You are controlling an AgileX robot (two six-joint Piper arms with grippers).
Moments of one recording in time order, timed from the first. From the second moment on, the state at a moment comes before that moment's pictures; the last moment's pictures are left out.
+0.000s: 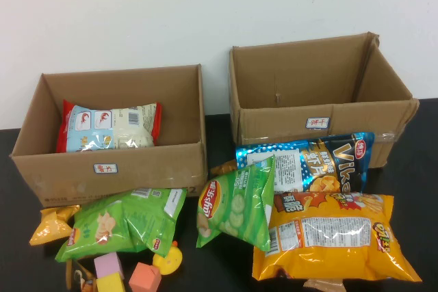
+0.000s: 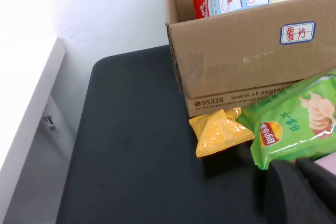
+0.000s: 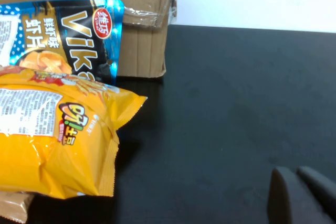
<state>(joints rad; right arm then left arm) -0.02 -0.01 0.03 0.00 0.41 -0.11 0.12 -0.01 0.02 -0.09 0.37 0.23</state>
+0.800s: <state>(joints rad) -0.02 -0.01 0.03 0.00 0.41 -0.11 0.12 -0.01 0.02 -0.09 0.37 0.23</state>
